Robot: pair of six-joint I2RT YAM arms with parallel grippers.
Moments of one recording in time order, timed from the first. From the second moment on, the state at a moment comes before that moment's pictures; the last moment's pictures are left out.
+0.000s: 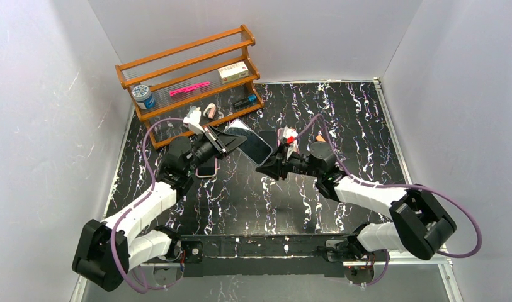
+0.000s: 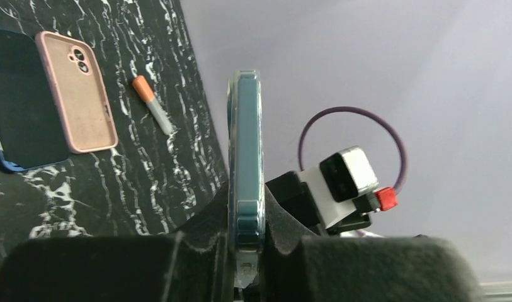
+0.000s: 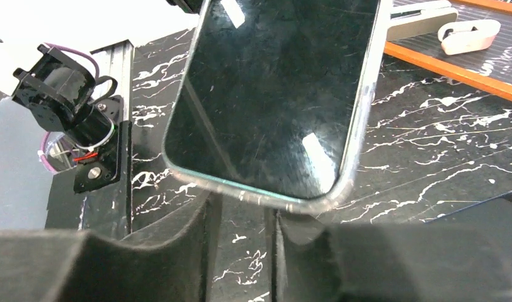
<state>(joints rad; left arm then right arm) -0.46 1.06 0.55 0.53 0.36 -1.22 0.72 1.31 0.54 0.73 -0.64 0.18</state>
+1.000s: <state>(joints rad) -0.39 1.10 0.87 0.08 0.97 -0.50 0.67 1.17 0.72 0.24 -0.96 0.00</state>
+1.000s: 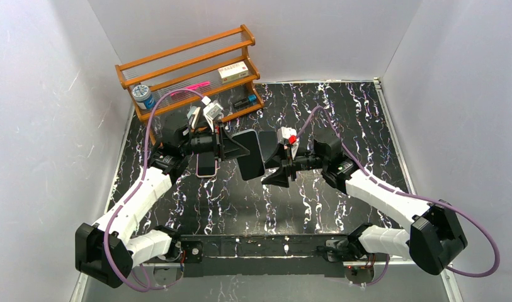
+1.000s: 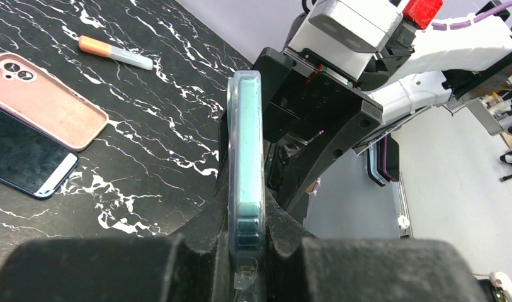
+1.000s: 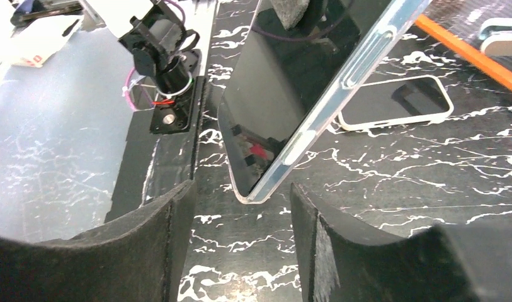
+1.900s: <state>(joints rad) -0.38 1.15 0.87 0.12 1.06 -0.59 0.66 1.25 0.80 0.09 -1.13 -0.22</state>
